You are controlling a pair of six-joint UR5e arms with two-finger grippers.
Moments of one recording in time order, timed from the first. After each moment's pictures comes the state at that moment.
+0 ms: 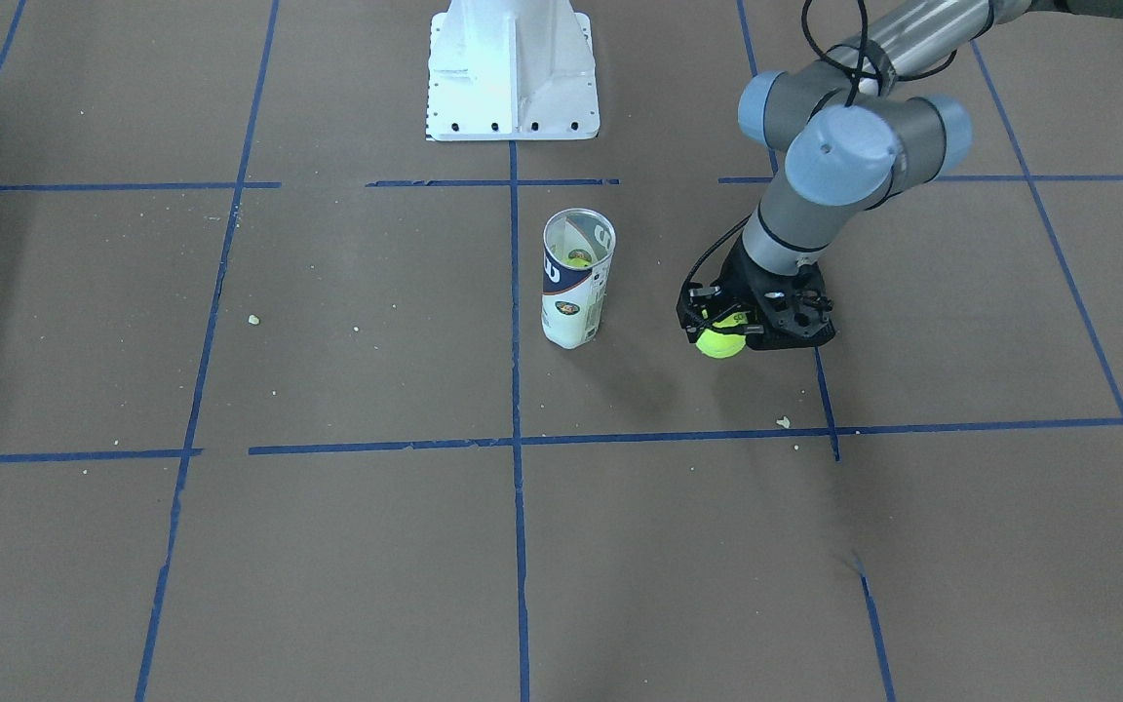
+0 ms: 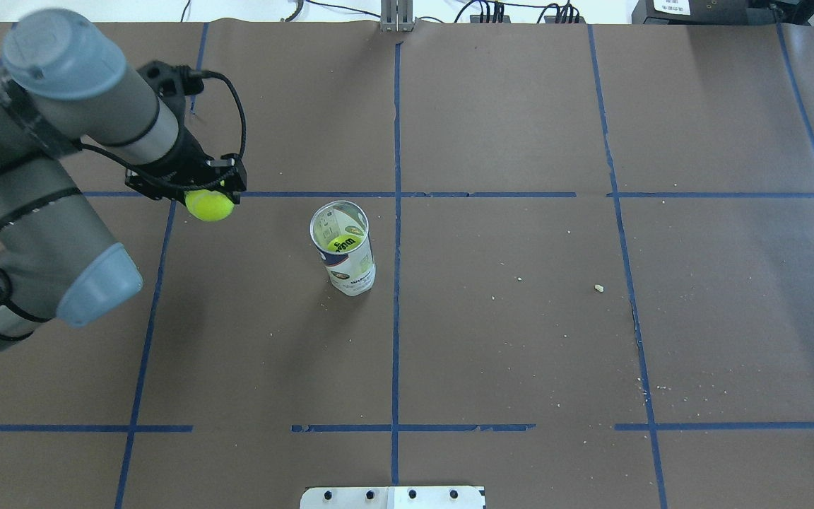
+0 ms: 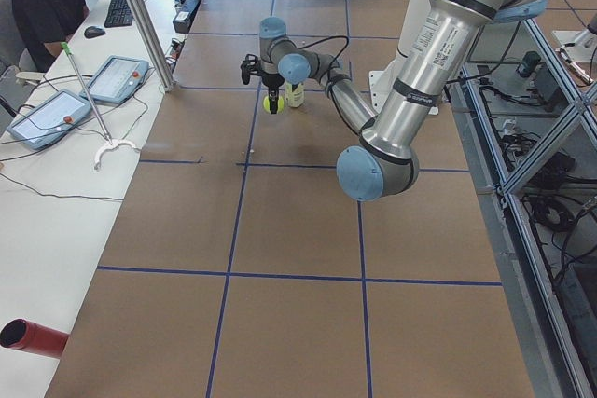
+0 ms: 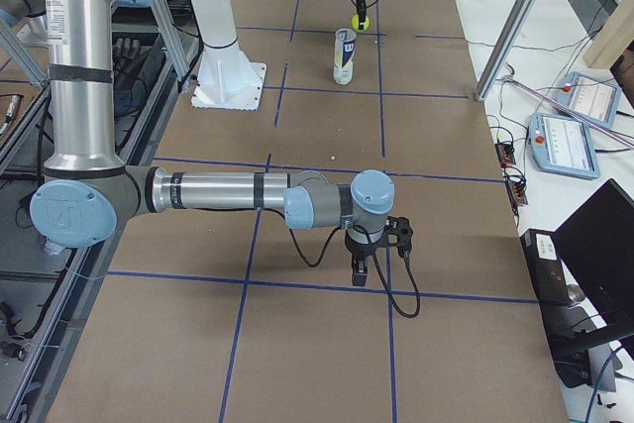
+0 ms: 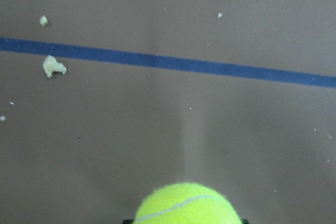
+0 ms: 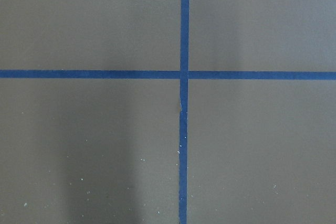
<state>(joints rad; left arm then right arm) -0.83 -2.09 -1.90 -1.44 -2.07 -1.05 1.46 -1.60 1.62 -1.49 2.30 0.16</state>
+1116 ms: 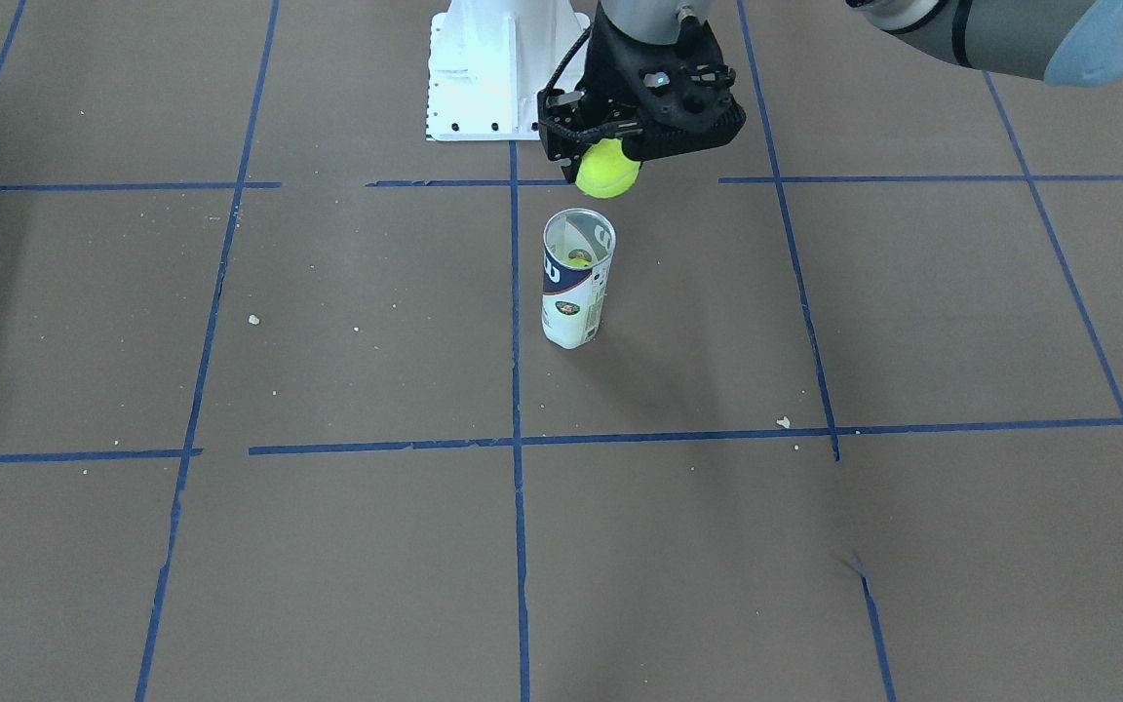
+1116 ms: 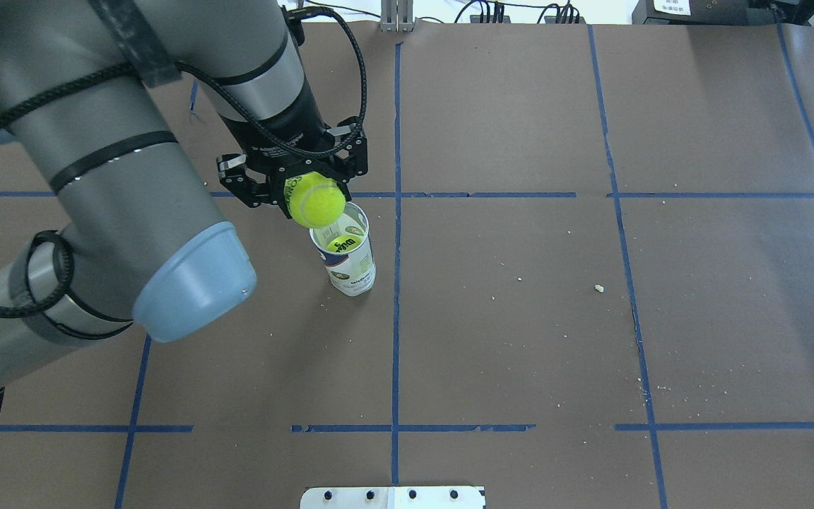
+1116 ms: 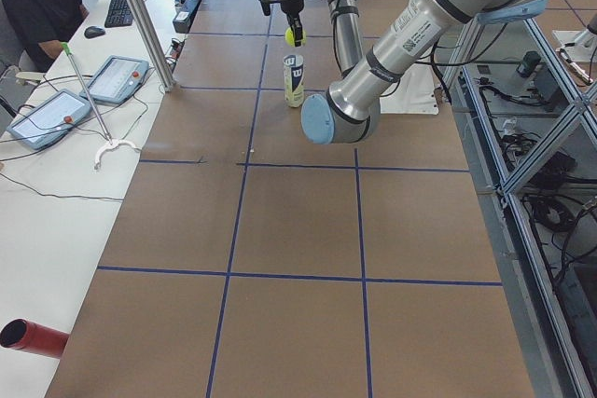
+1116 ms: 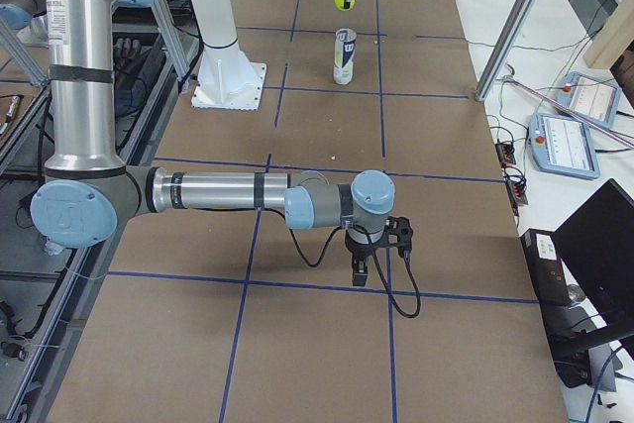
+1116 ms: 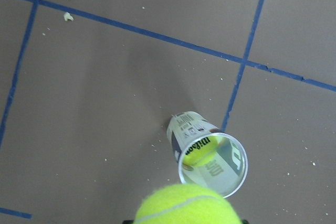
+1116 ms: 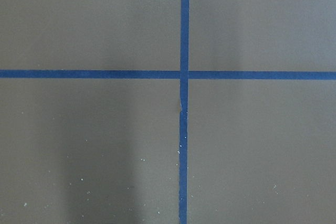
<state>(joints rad) -0.73 -2.48 -1.89 -1.08 -2.15 -1.33 1.46 -1.60 1.62 -1.49 2.30 0.16</state>
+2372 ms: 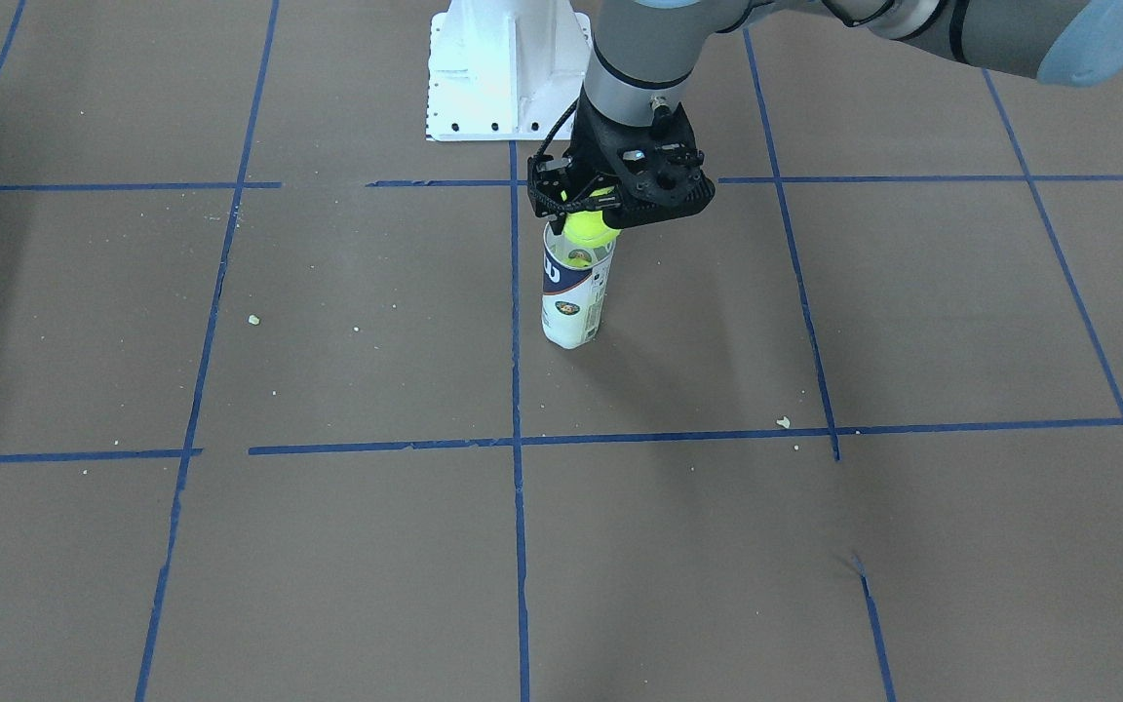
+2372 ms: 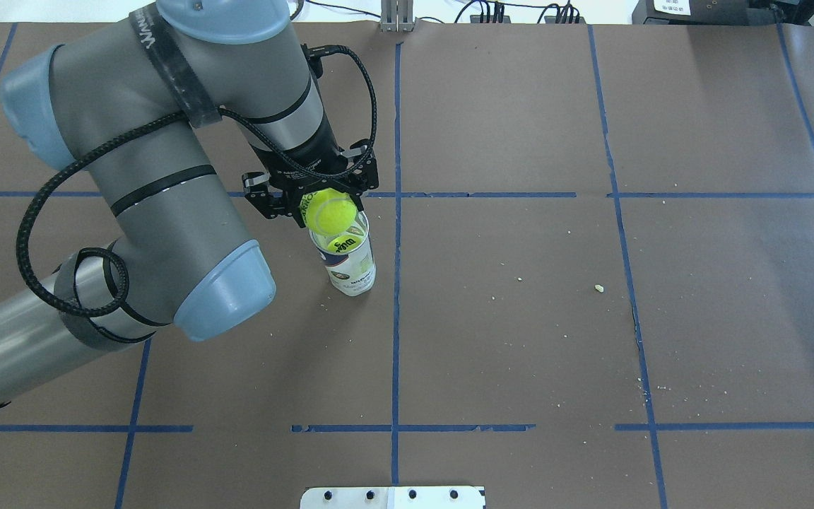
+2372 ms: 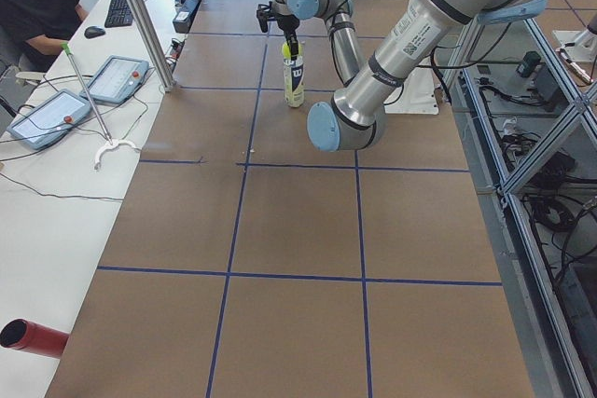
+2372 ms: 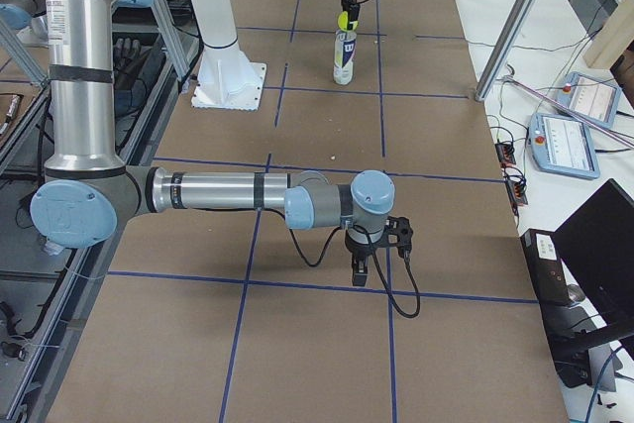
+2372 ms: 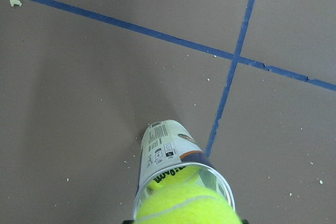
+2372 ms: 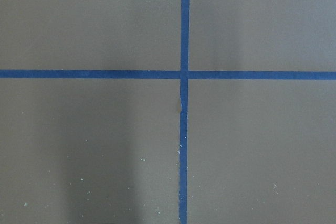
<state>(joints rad) -0.70 -2.42 -1.83 -1.23 -2.14 -1.34 1.46 -1.60 1.62 -1.49 2.30 0.16</state>
